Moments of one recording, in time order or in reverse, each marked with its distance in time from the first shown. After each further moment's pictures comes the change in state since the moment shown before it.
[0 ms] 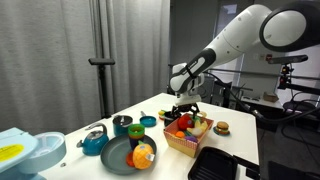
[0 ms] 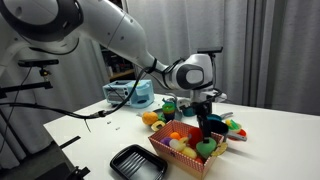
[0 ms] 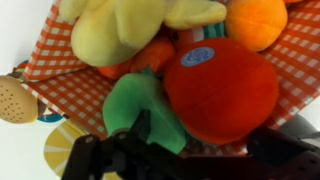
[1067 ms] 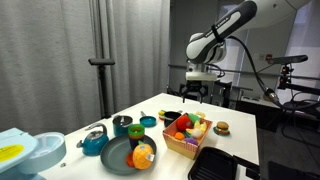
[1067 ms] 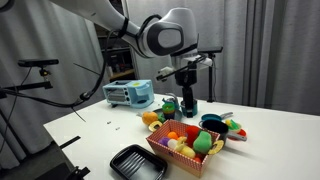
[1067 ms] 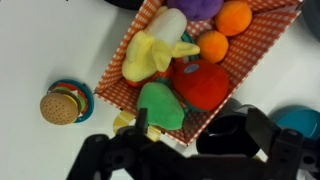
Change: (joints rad) arm -0.026 -0.447 0.044 -0.338 0.051 0.043 -0.024
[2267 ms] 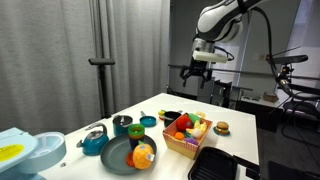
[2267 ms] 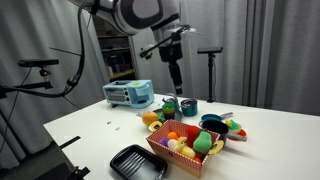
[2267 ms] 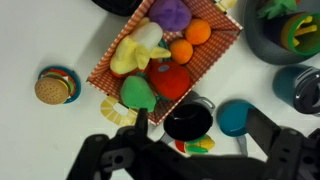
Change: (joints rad) arm -0.018 -0.232 0.060 -0.097 0.009 -0.012 -0.077
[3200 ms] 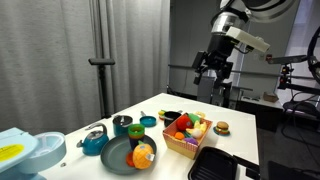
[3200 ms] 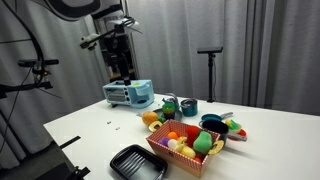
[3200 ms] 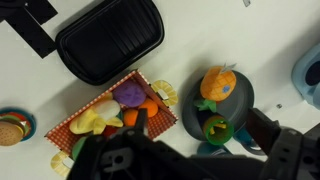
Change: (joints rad) arm 0.082 -0.476 0.105 -0.368 0.150 -0.099 -0.176
